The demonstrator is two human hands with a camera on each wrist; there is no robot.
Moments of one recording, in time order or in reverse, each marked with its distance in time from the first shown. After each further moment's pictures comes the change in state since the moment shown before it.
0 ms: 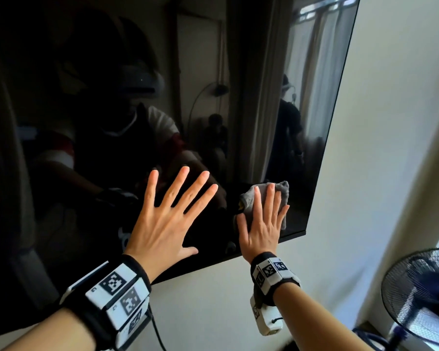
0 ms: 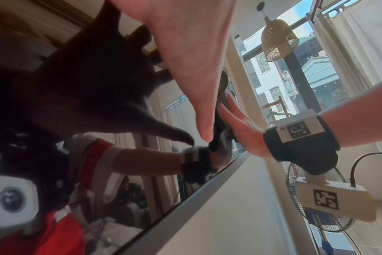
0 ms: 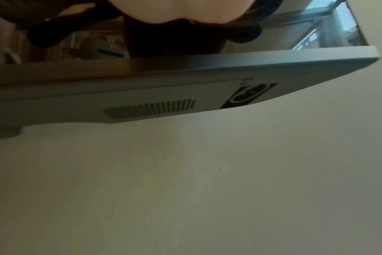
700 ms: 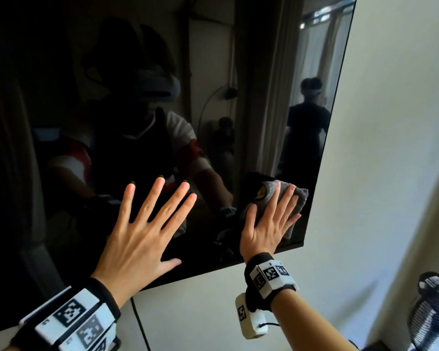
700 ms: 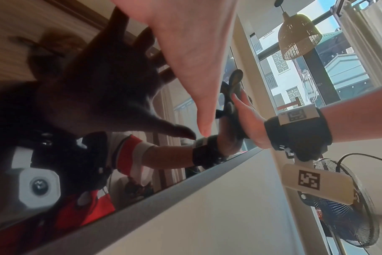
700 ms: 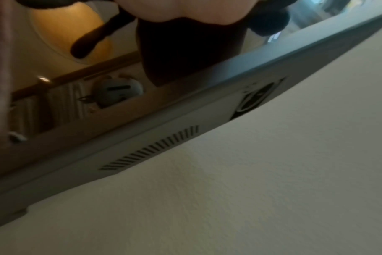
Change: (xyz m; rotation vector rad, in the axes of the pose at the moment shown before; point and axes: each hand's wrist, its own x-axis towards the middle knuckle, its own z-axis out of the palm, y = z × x) left_hand -0.005 0.015 0.002 -0.043 0.013 -0.035; right_hand 0.026 0.011 0.000 0.193 0.130 0.240
